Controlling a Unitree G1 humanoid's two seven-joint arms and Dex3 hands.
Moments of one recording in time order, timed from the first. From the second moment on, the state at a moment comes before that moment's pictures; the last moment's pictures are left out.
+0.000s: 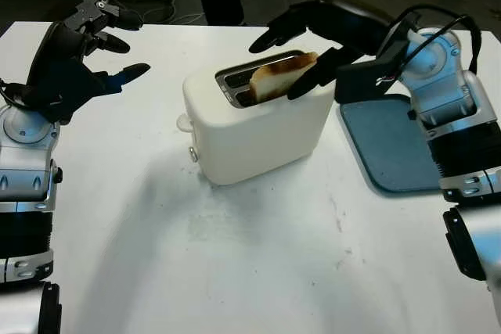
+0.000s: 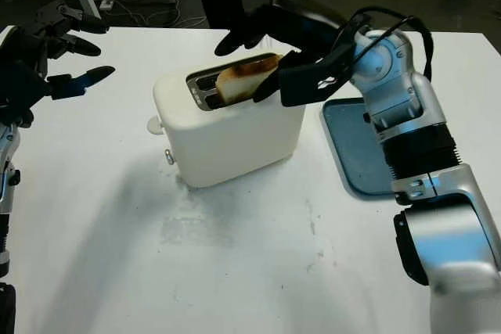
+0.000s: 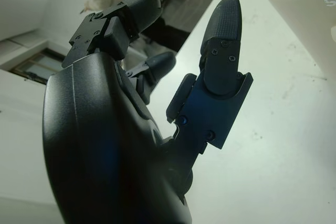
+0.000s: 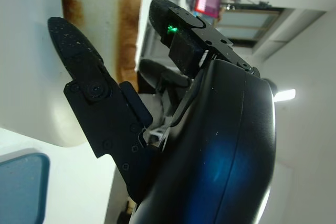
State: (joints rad) left arm -0.51 0.56 0.16 0.07 0.08 0.03 -0.27; right arm -0.97 -0.53 0.25 0.43 -0.34 -0.33 0.57
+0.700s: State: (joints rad) left arm -0.51 0.56 0.16 0.07 0.08 0.04 -0.26; right arm -0.99 -0.51 0.26 0.53 -0.36 -0.38 0.62
